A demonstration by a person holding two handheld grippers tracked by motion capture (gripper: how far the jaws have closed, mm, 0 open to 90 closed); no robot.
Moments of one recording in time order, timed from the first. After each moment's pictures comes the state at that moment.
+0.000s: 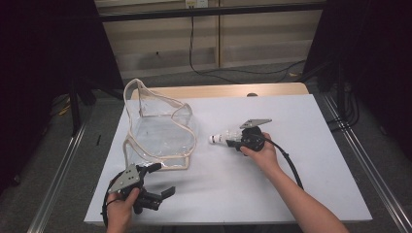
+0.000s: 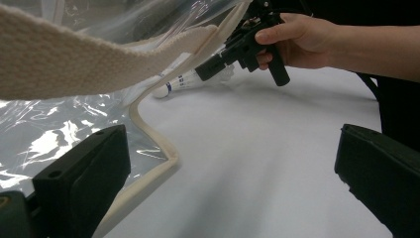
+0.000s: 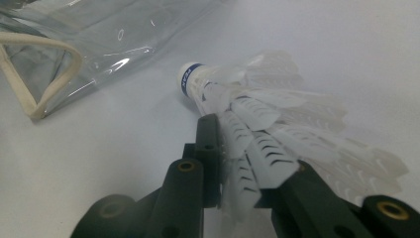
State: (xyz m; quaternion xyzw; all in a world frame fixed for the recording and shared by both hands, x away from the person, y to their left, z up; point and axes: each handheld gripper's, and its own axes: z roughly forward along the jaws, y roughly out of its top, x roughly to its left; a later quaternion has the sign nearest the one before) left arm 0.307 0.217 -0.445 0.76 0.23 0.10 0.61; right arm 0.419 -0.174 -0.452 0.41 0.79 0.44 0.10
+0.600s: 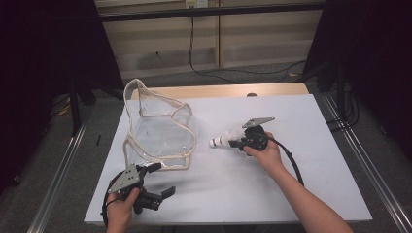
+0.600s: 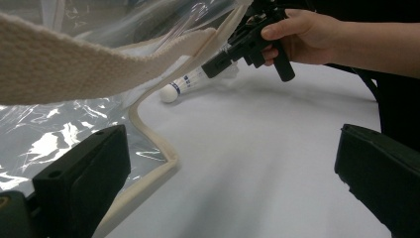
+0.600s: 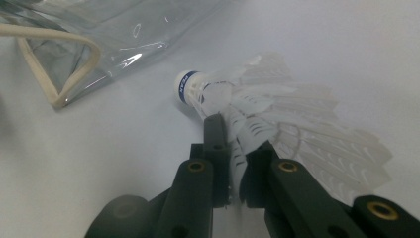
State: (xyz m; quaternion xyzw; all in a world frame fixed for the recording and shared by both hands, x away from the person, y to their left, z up) left arm 0.306 0.216 -0.444 0.75 0.23 0.10 0.61; right arm 0.415 -0.181 -0.443 0.39 0.80 0.44 0.09
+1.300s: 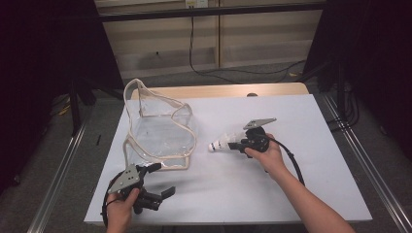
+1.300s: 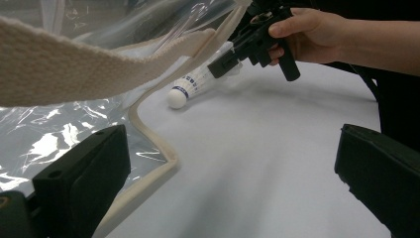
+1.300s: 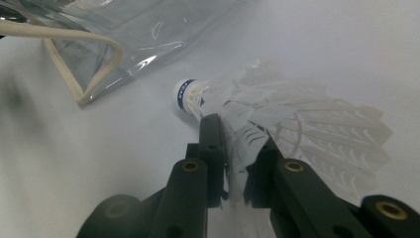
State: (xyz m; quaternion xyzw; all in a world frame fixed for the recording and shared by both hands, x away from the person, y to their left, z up) left arm 0.306 0.216 -0.443 0.75 0.23 0.10 0.61; right arm 0.410 -0.183 -0.442 0.39 0.80 0.45 0.06
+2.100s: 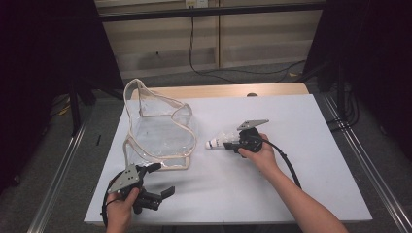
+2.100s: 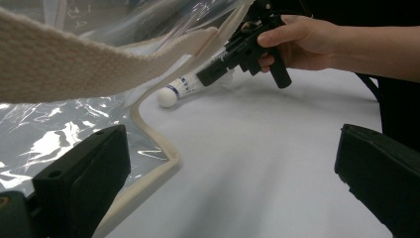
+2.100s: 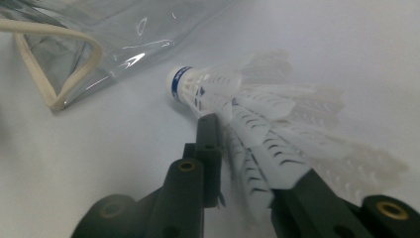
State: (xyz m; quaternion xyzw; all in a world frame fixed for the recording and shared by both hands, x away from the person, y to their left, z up) left arm 0.306 0.217 -0.444 0.76 0.23 0.10 0.60; right arm 0.417 -0.167 -0.453 0.39 0.80 0.44 0.08
